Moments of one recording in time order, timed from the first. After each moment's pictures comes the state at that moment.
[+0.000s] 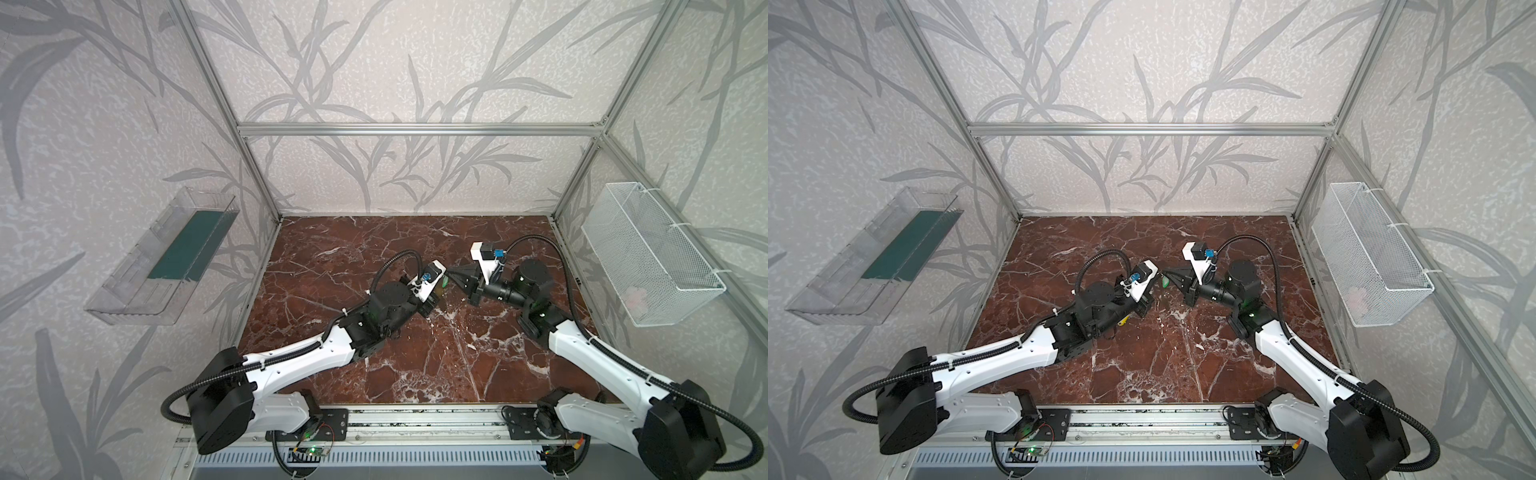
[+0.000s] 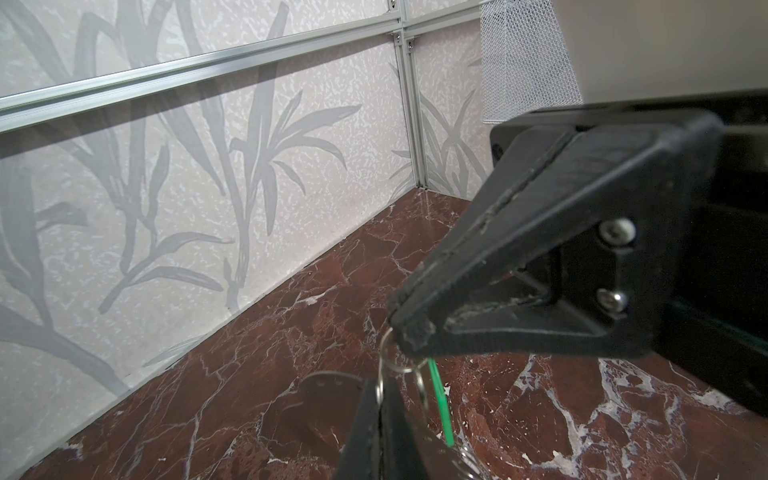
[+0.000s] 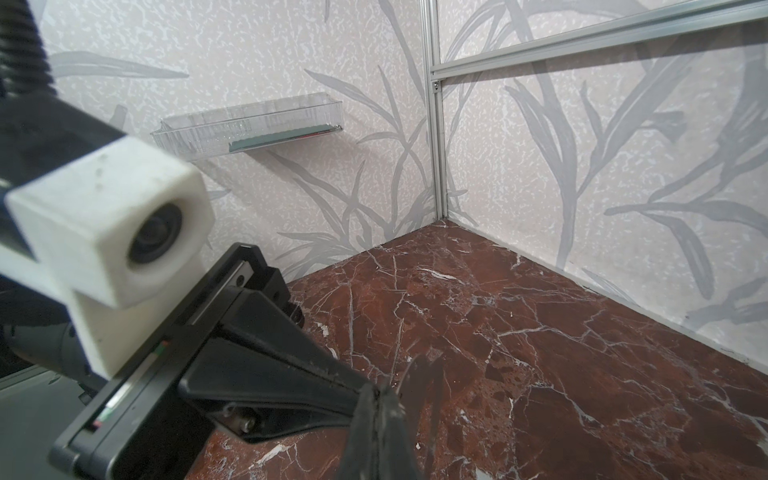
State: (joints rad) left arm -0.94 1.27 0.80 0.35 -0.20 0.18; right arm 0.46 1.12 0.69 0.42 -0.69 0.15
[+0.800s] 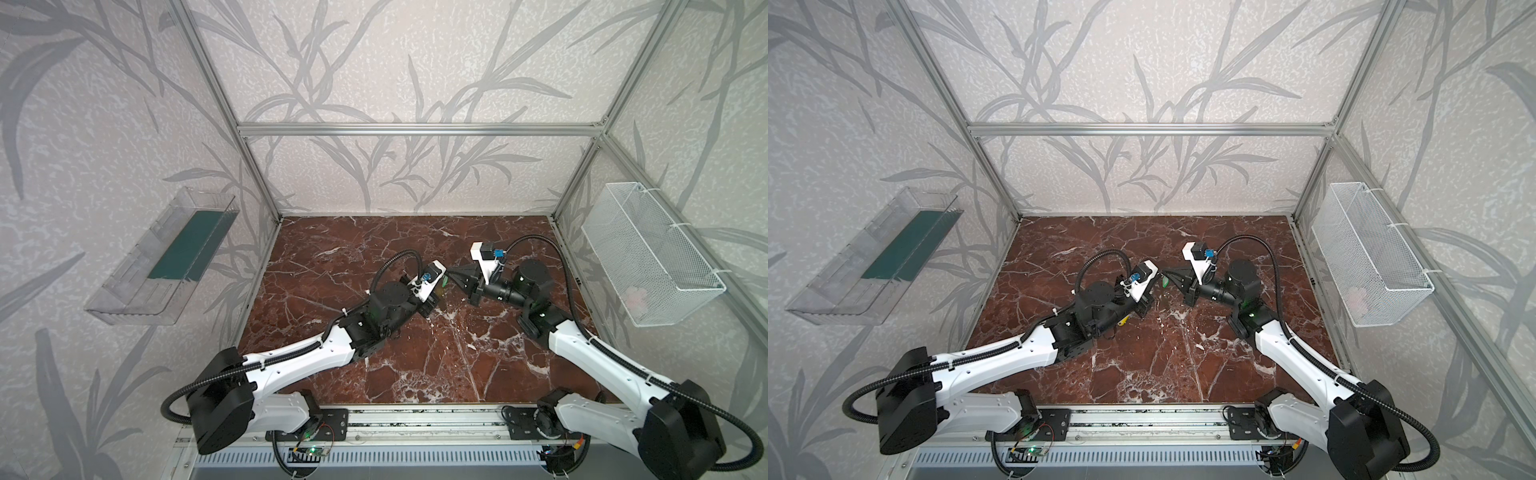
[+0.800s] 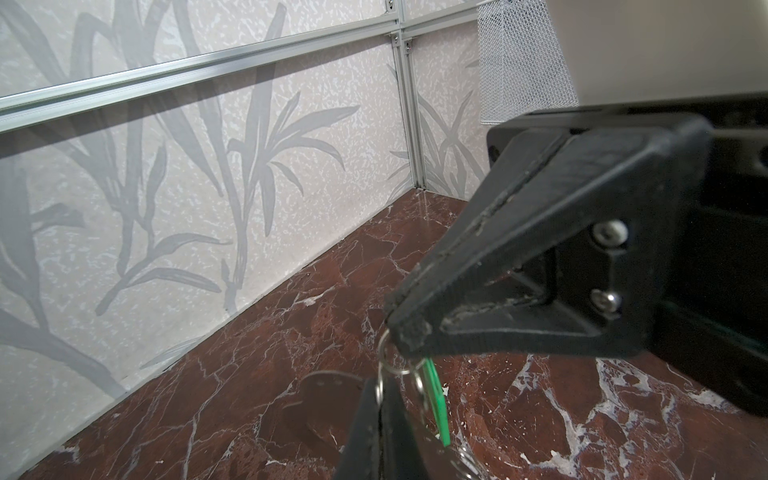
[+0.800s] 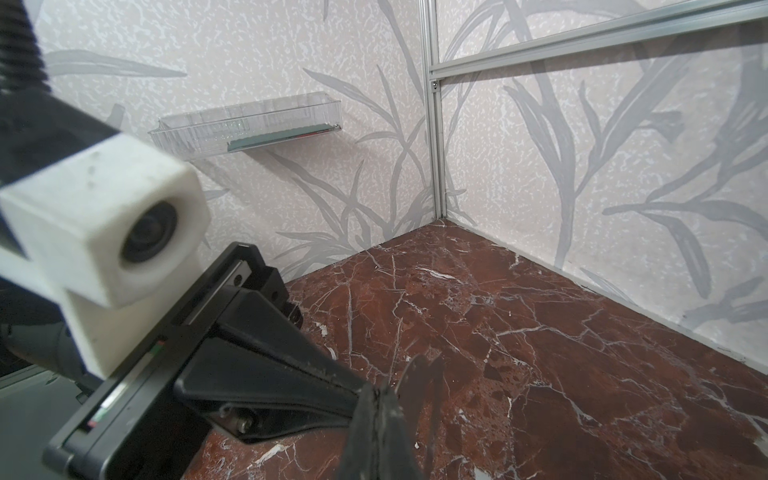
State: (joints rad) left arm -0.94 1.27 0.80 0.35 -0.19 0.18; right arm 0.46 1.12 0.69 0.42 -0.68 0.15
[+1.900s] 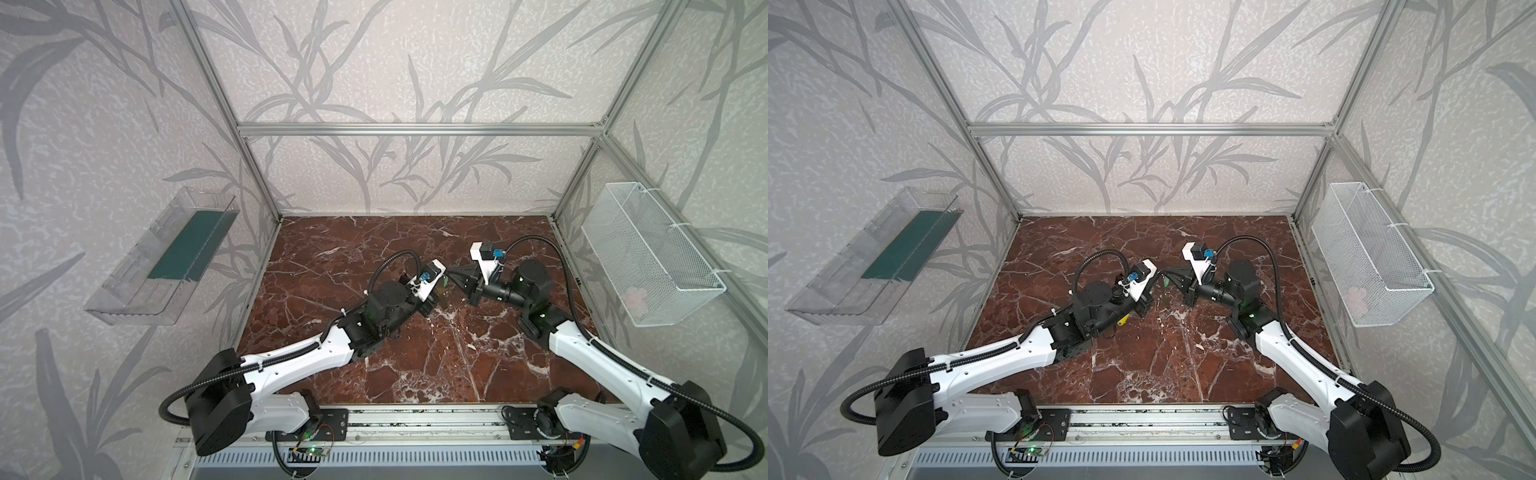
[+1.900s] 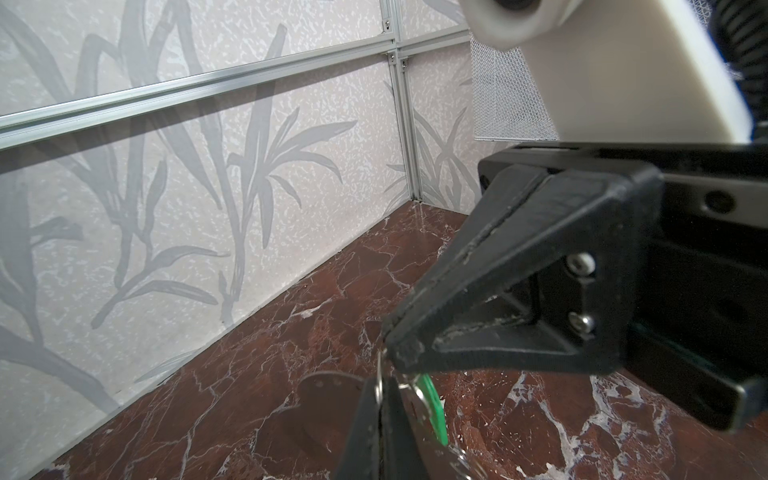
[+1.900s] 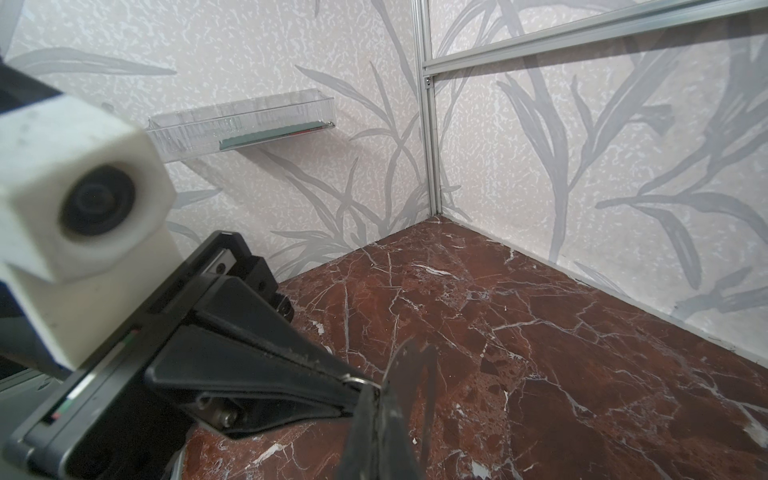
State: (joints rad) left arm -0.94 1.26 0.80 0.37 -0.17 0.18; right arm 0.46 1.12 0.69 0.40 -0.65 0.15
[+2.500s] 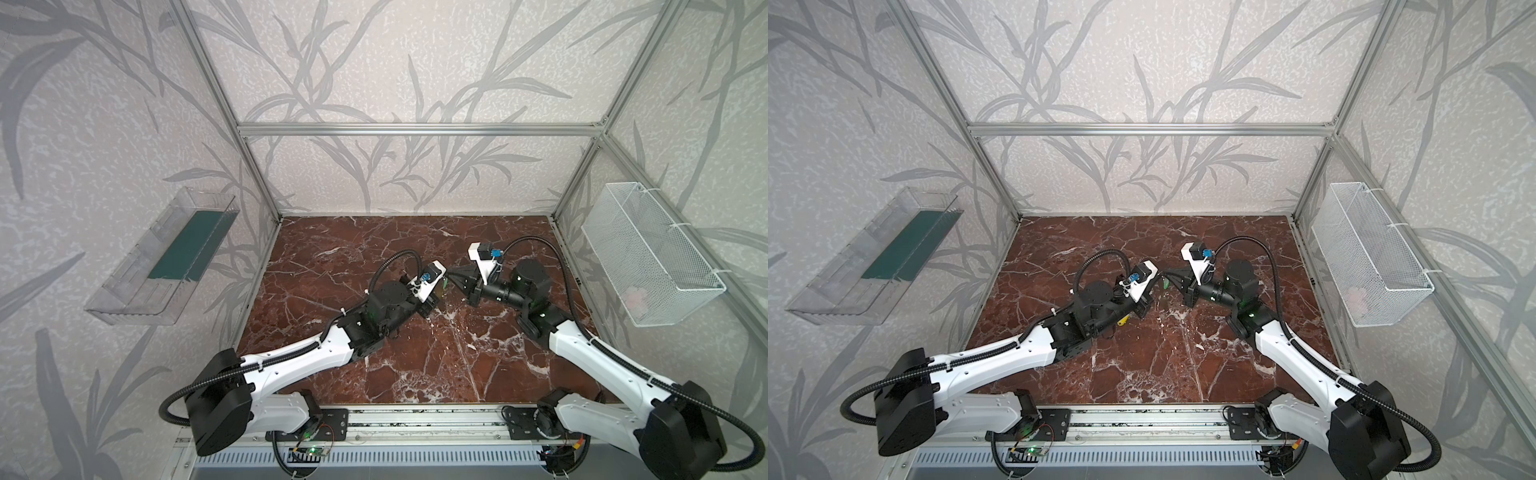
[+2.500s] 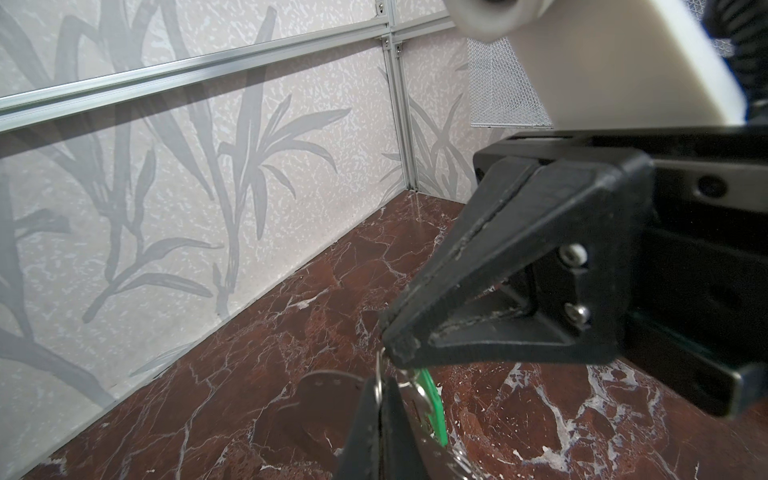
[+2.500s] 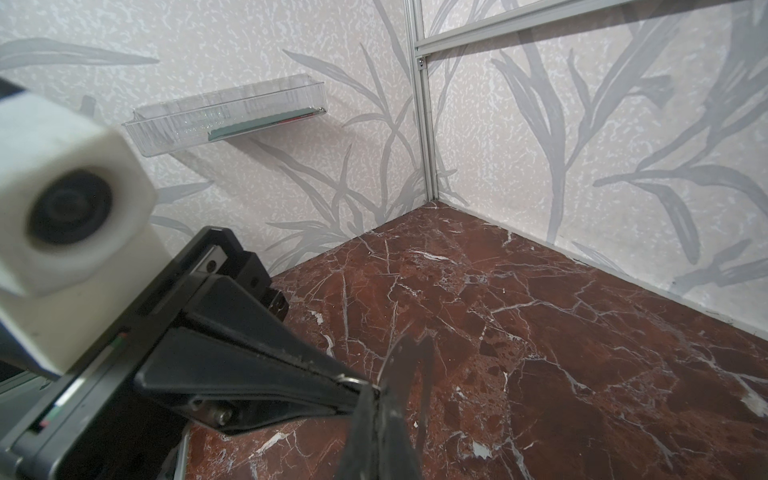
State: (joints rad) left arm -0.94 1.26 0.80 0.34 -0.15 0.18; right arm 0.47 1.12 0.70 0.33 -0.63 0.15
